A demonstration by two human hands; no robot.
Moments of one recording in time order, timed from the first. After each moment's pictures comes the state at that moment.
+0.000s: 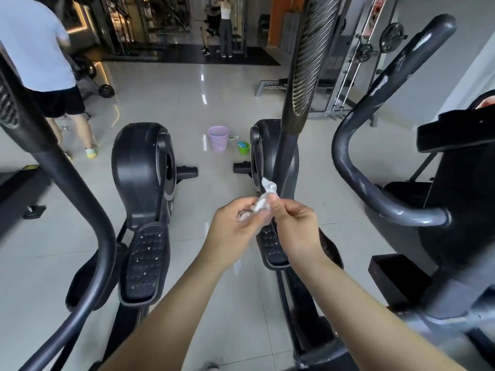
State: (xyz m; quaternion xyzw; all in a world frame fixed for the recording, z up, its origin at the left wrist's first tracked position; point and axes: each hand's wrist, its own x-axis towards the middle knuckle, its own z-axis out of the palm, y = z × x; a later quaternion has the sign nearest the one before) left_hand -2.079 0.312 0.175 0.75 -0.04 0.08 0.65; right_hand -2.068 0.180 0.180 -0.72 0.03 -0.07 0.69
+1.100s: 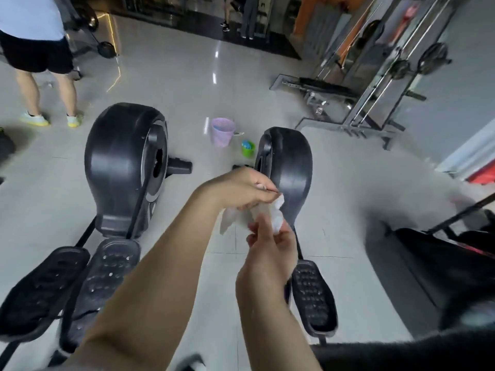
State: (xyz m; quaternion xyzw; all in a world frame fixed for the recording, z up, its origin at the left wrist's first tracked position) left_hand -1.723 0.392 0.196 0.83 -0.11 -0.15 0.53; right_hand -1.829 0.307 0.165 -0.52 0.28 -0.12 0.80
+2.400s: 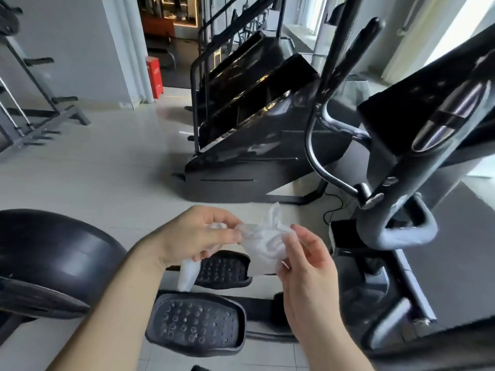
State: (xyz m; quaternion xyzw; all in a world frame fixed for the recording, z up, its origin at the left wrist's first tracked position) left_hand -1.538 0.202 0.228 0.55 -0.57 -0.52 0.32; right_hand -1.748 0.215 0.194 -0.29 0.45 -0.57 0.62
